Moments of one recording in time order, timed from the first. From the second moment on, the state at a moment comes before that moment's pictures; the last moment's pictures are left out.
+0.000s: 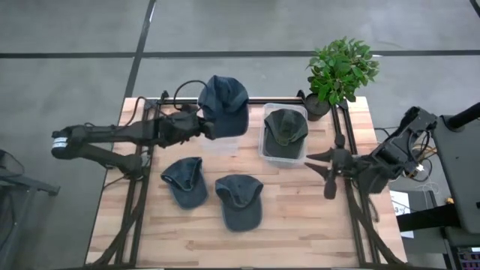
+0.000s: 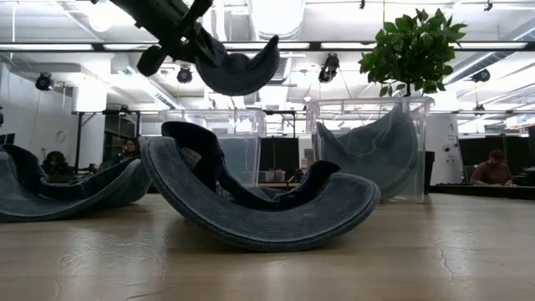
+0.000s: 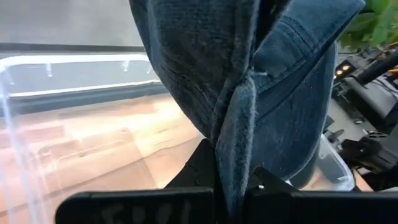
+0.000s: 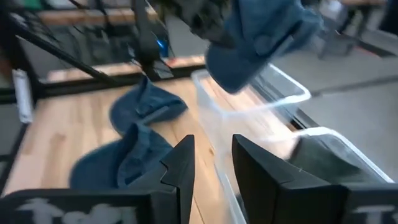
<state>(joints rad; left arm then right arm) 0.14 1.09 0.92 -0.26 -0.50 -0.80 0.74 0.94 1.05 -0.70 0.98 0.52</state>
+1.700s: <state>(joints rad) 0.57 1.17 1.07 -0.45 0.29 -0.63 0.67 0.42 0.45 0.04 0.60 0.10</state>
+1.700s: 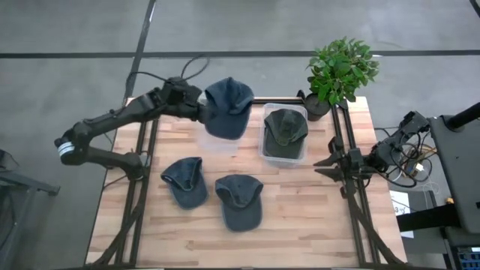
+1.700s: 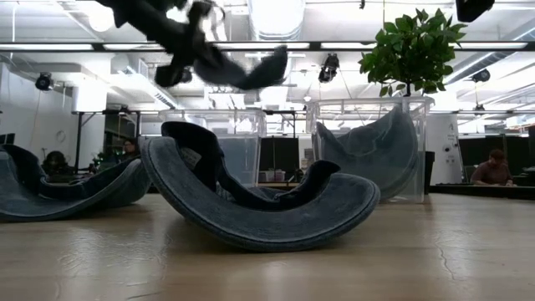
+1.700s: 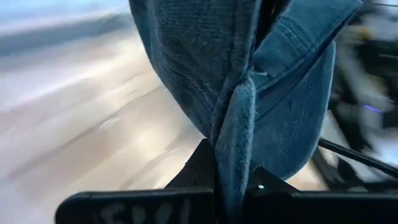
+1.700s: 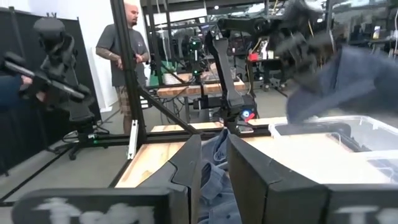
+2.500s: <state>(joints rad) 0.57 1.14 1.07 -0.57 0.08 -0.92 0.67 0.42 0.44 0.04 0.60 0.09</state>
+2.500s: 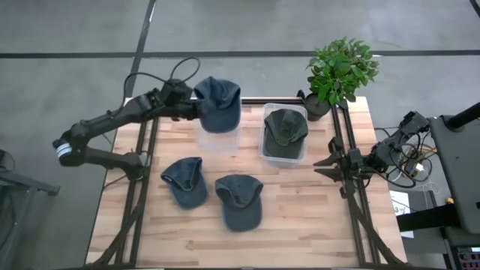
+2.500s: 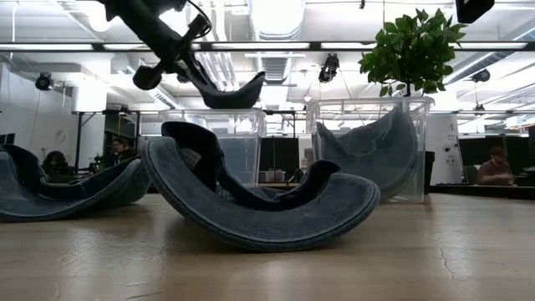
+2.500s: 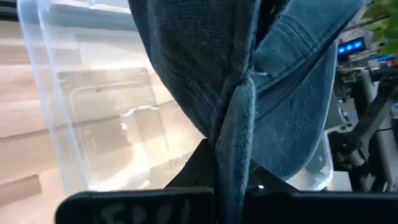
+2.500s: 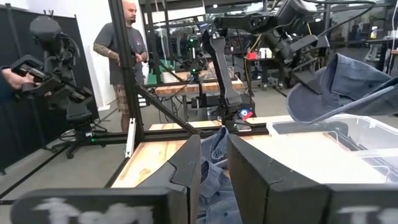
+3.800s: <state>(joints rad) 0.57 1.27 1.07 -0.58 0.08 -0.90 0.67 0.42 0.45 0.04 0.60 0.10</state>
